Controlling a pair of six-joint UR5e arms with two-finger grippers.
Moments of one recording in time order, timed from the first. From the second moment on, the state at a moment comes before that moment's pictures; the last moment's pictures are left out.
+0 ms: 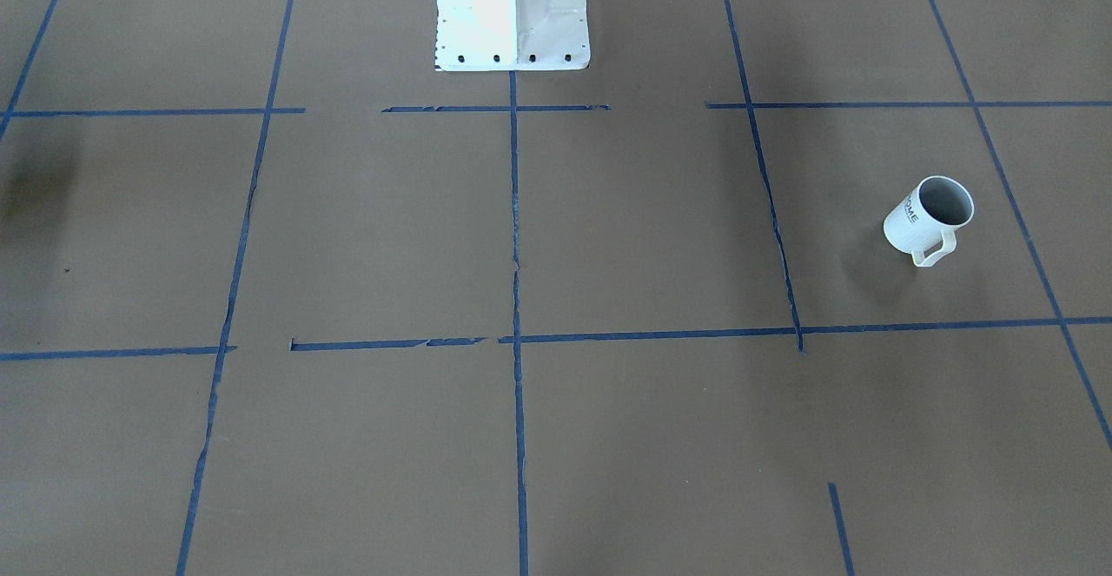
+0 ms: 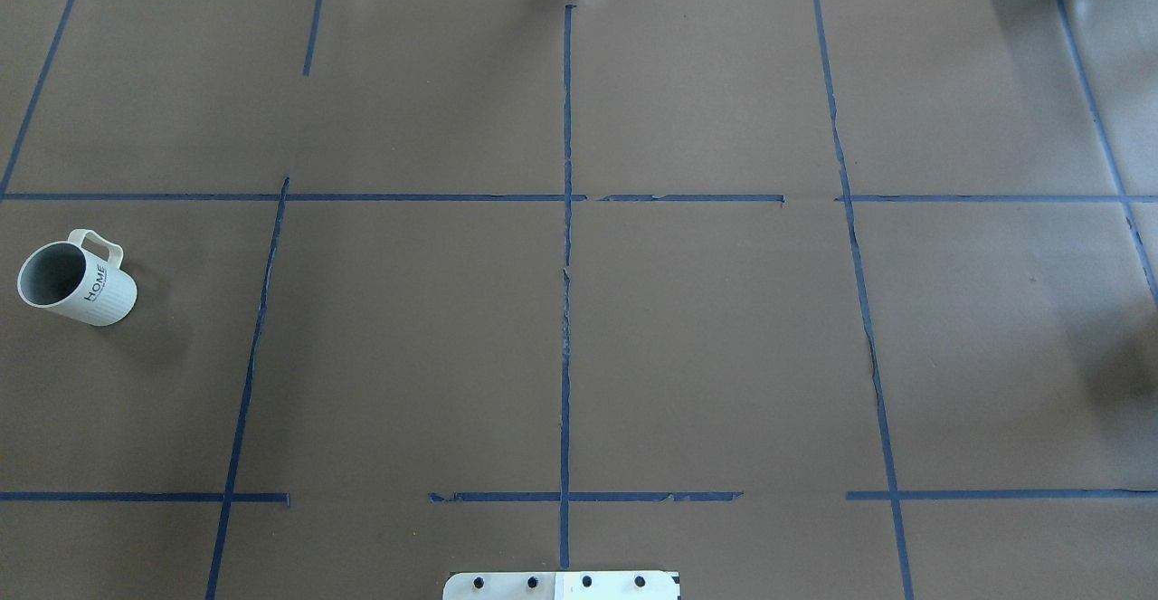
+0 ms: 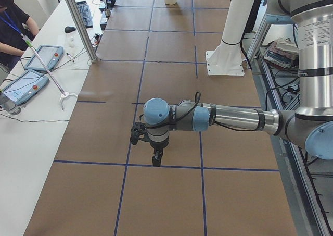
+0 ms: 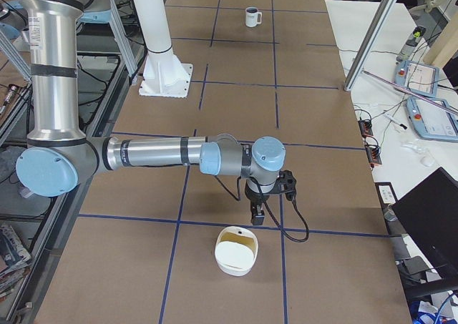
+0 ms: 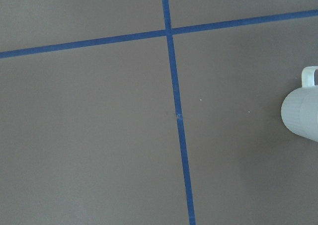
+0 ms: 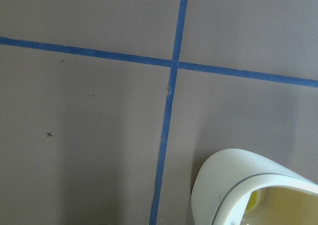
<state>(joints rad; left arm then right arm) -1.57 -1.40 -1.84 -1.48 -2.33 0.13 1.53 -1.61 1.70 -1.68 2.31 -0.11</state>
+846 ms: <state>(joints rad) -1.57 -1.38 -1.84 -1.48 -2.33 0.13 1.53 -1.63 1.71 -1.68 2.31 -0.11</state>
